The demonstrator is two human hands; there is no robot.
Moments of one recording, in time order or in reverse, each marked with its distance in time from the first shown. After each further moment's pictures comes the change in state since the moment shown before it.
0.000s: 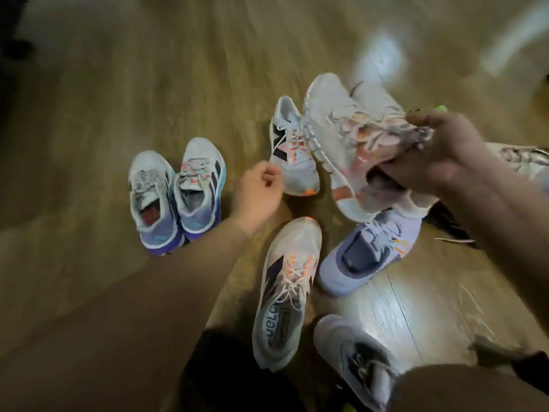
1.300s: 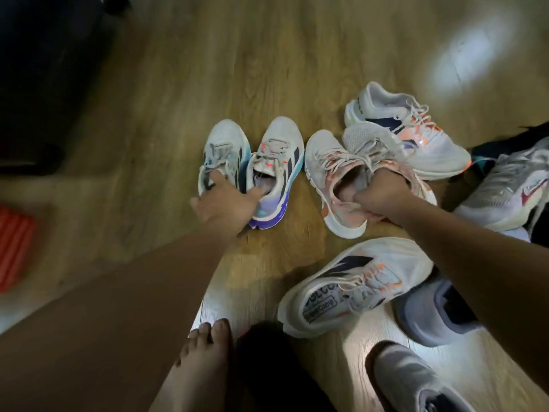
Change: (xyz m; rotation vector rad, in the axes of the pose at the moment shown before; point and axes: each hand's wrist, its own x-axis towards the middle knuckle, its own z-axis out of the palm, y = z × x) left_hand -0.002 -0.112 -0.127 0.656 0.137 -0.562; right_hand 0.149 0.164 0.021 -1.817 0.260 -0.084
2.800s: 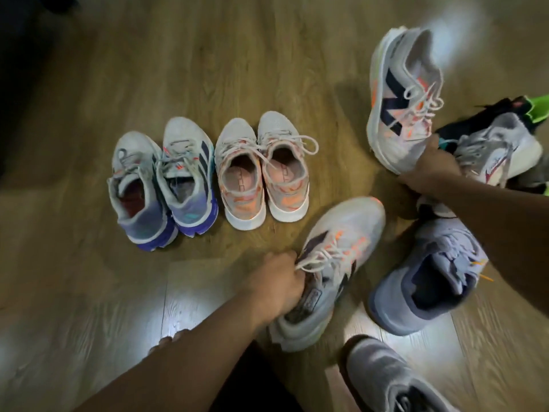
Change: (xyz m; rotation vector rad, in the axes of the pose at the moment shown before) left_hand -0.125 0.041 0.081 0.058 -0.499 0.510; right_hand 0.099 0.145 -0.067 -0.318 0.251 0.064
